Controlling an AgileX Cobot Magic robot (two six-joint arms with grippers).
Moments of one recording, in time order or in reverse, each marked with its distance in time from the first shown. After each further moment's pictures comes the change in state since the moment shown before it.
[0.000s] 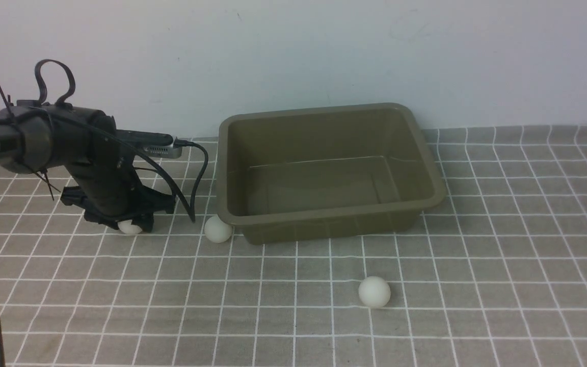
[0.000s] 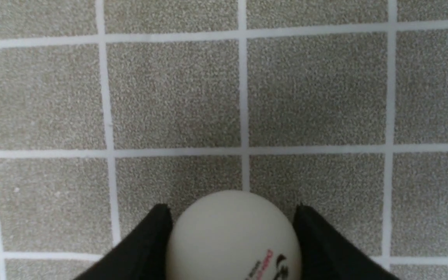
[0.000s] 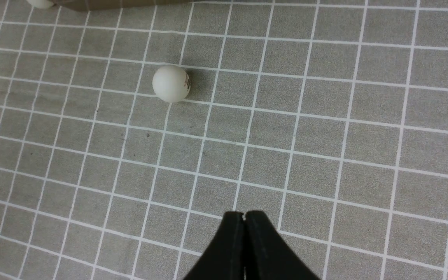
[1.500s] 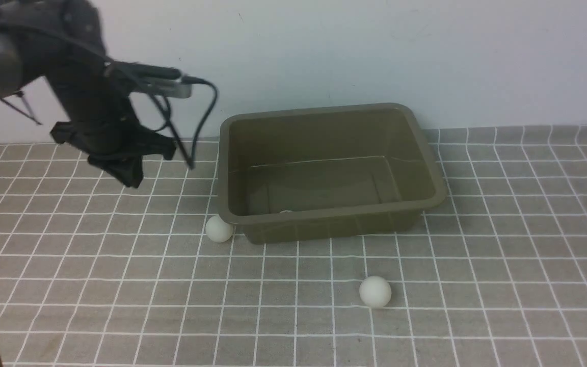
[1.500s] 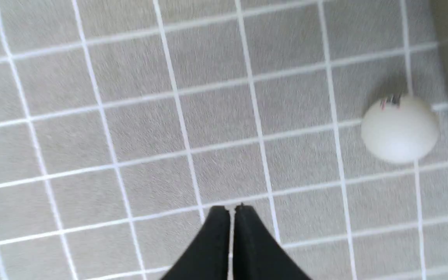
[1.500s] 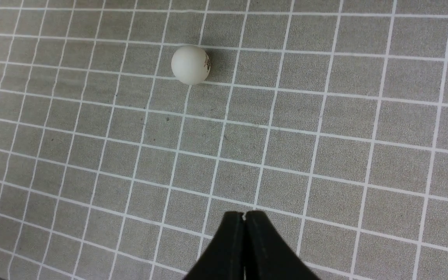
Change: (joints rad) right arm 0.000 0.000 0.049 0.048 0.001 -0.004; left arm -0.001 -0.100 -0.269 -0.181 0.490 0.267
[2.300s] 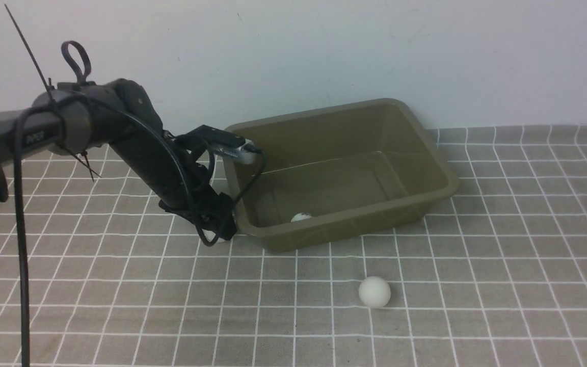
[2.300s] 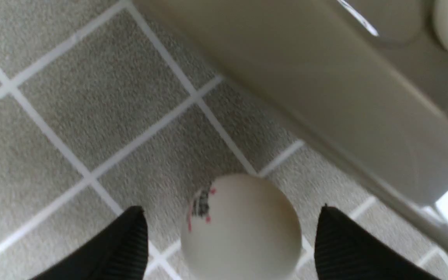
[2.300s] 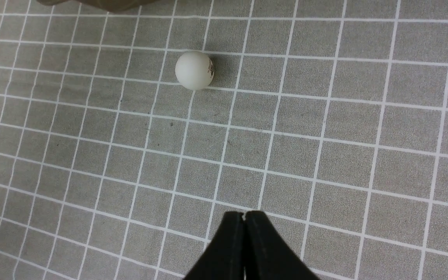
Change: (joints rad) right arm 0.000 0.000 0.000 0.013 -0.009 -0.002; left arm -0.082 0.185 0.091 -0.346 -0.243 0.533
